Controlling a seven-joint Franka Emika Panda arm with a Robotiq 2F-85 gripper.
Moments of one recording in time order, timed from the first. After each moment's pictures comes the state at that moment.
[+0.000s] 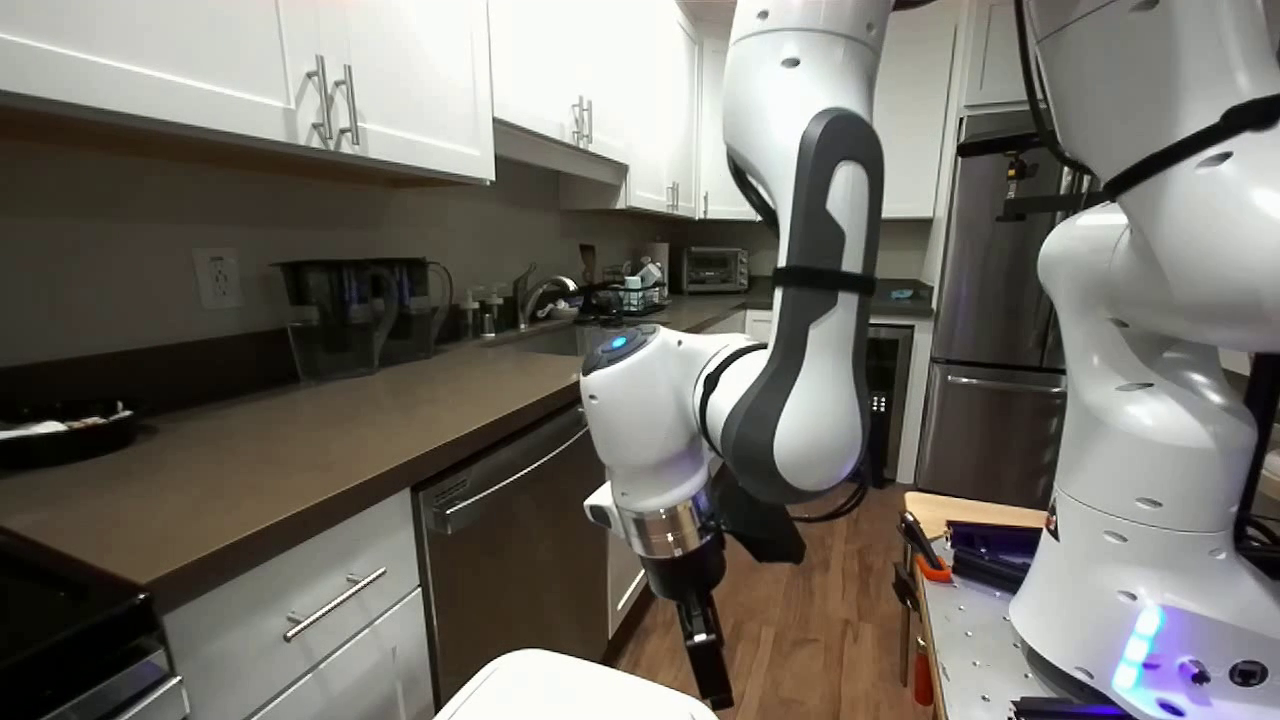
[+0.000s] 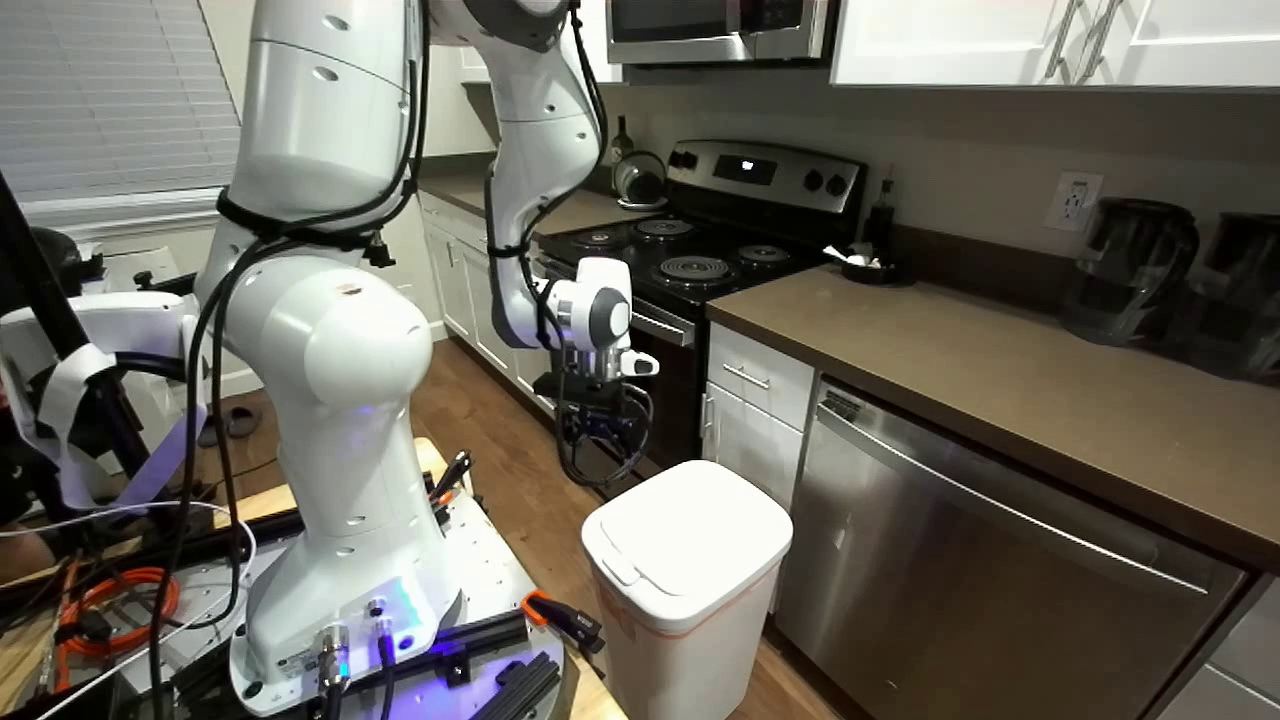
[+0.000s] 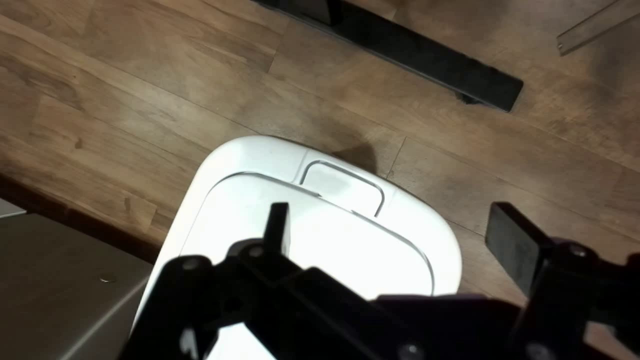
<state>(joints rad) 0.26 0.40 0.02 -2.60 -0.38 2.73 0.24</state>
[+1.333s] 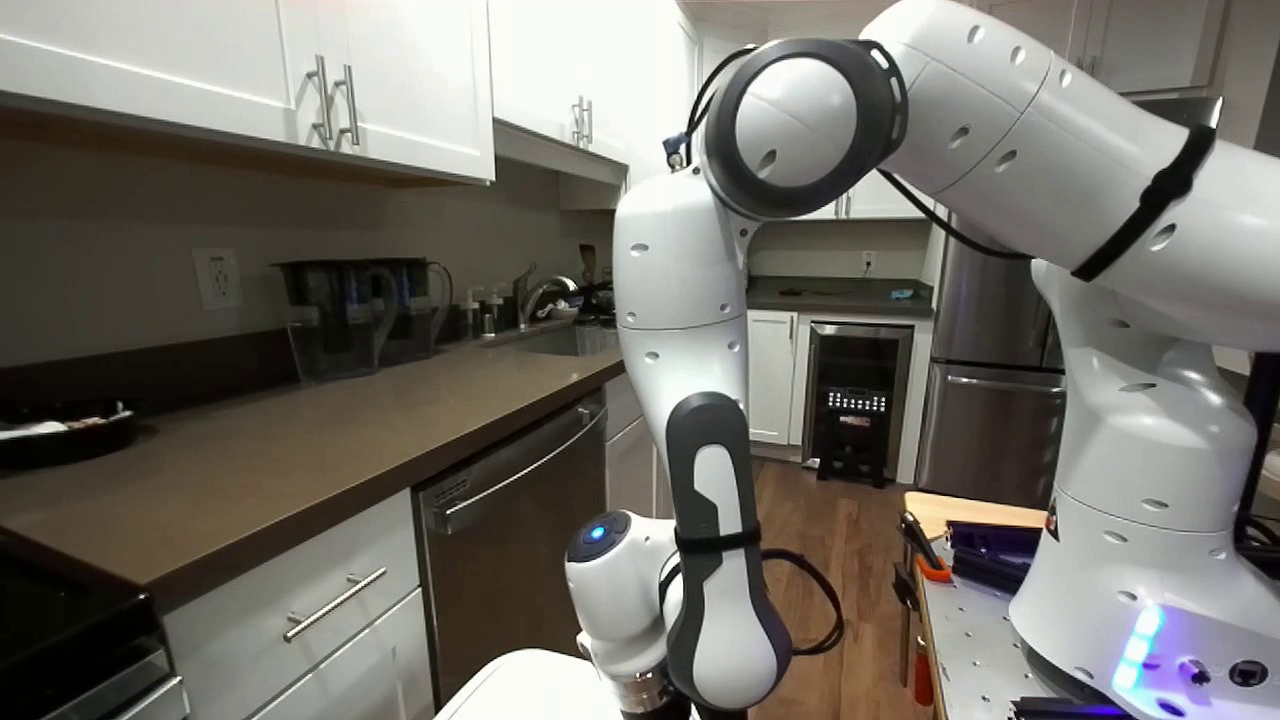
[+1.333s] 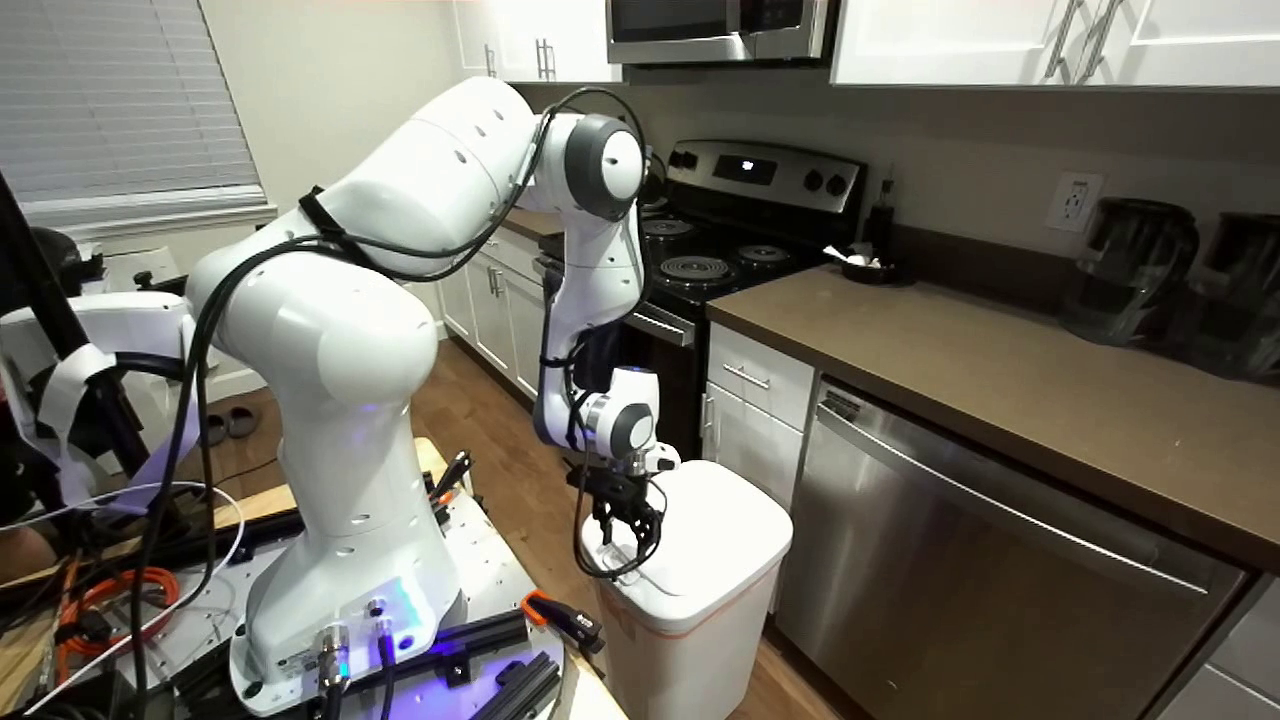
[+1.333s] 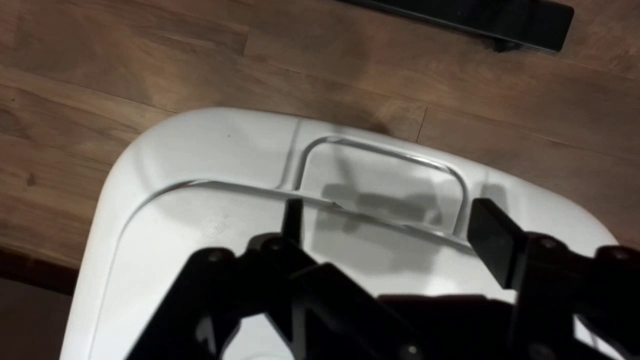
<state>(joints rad) 0.32 1.04 -0.08 -2.21 -0.20 2.99 0.22</state>
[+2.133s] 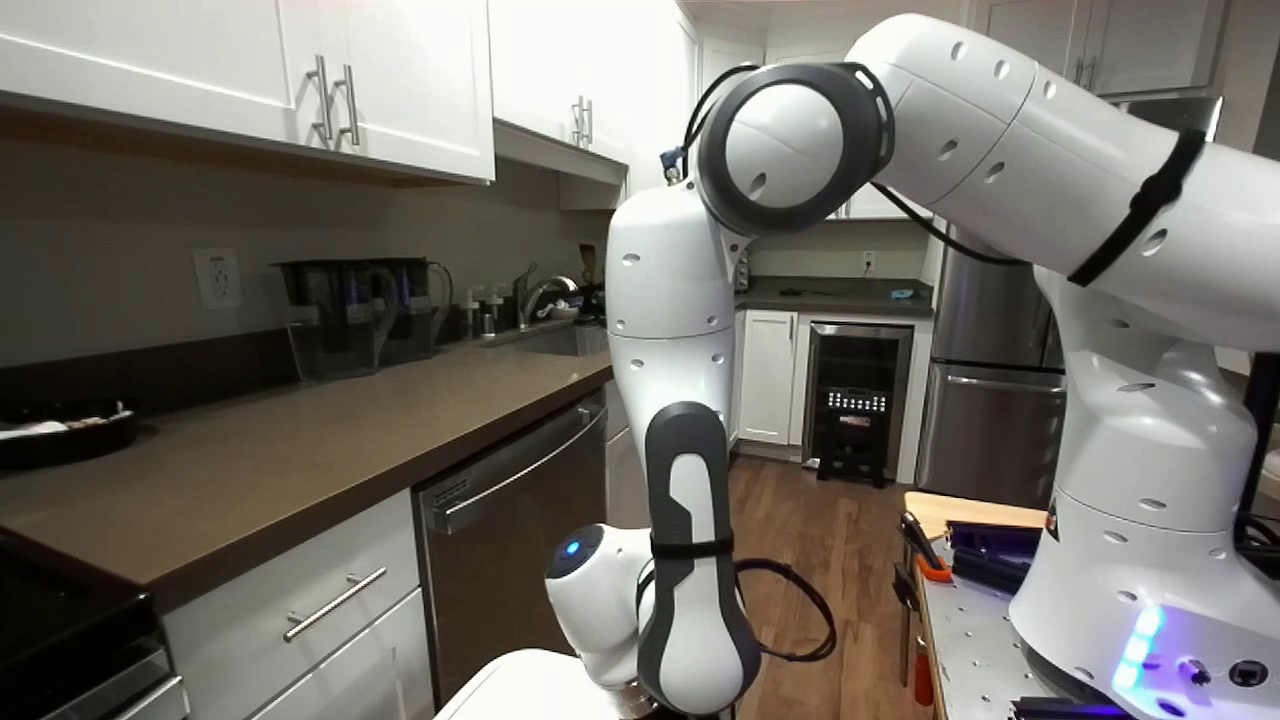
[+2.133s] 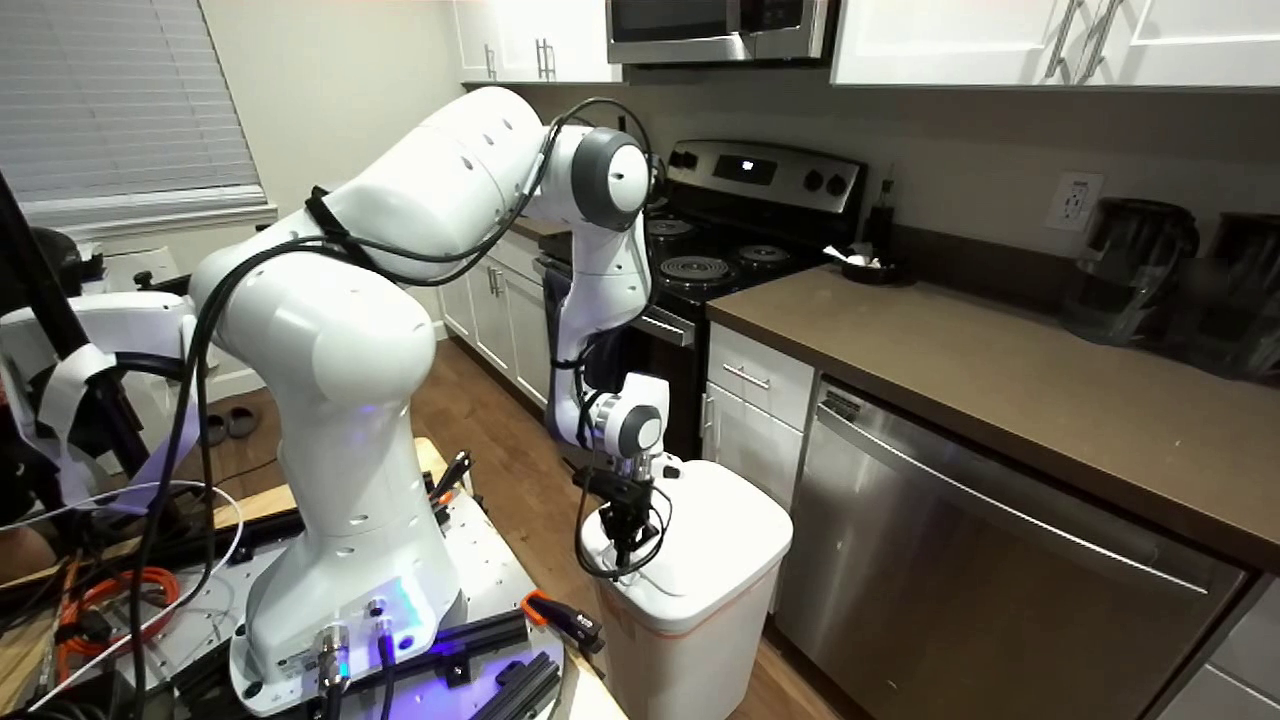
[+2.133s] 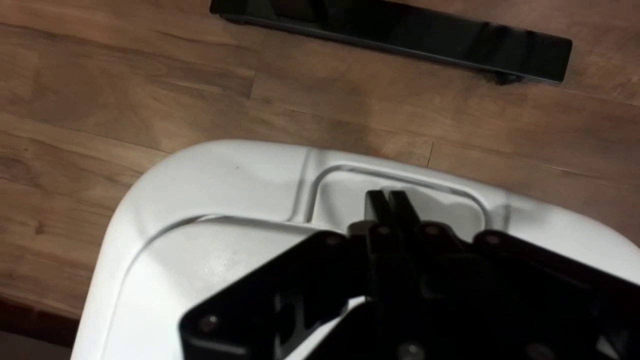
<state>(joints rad) 0.29 1.07 -0.06 -2.13 -0.17 2.83 0.21</state>
